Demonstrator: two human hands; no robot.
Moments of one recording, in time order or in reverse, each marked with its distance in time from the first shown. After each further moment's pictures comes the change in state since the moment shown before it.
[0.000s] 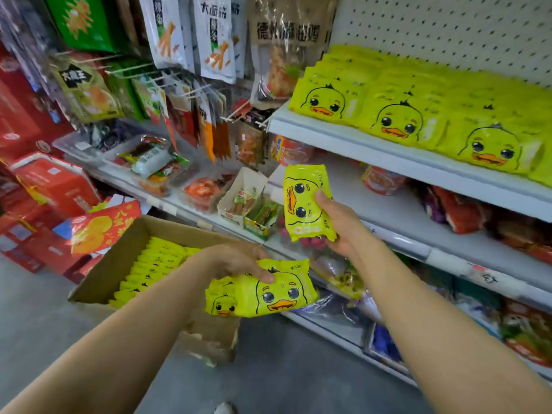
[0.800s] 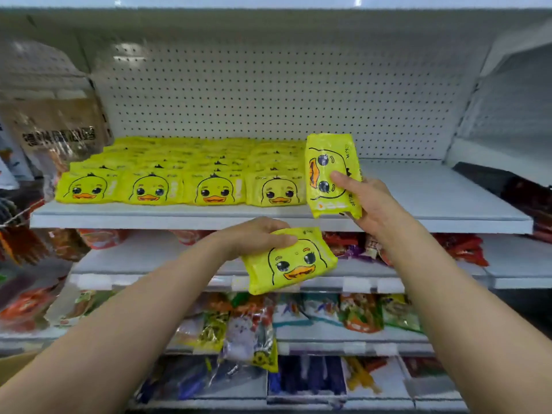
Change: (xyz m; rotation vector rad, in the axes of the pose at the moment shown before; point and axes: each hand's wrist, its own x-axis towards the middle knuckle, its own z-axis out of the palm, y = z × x) left_hand 0.055 0.408 0.271 0.308 -0.036 0.558; right_hand -0.251 -0.188 -0.401 0.146 0.381 -0.522
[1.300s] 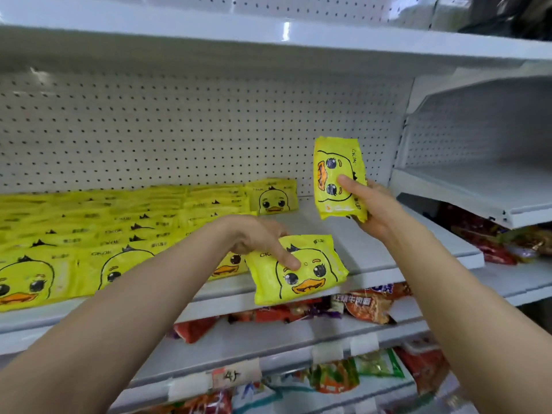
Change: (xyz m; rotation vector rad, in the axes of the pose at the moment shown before) left_hand 0.175 0.098 -0.044 0.293 -0.374 0.017; right_hand 0.104 -0.069 -0.084 -0.015 0.186 -0.157
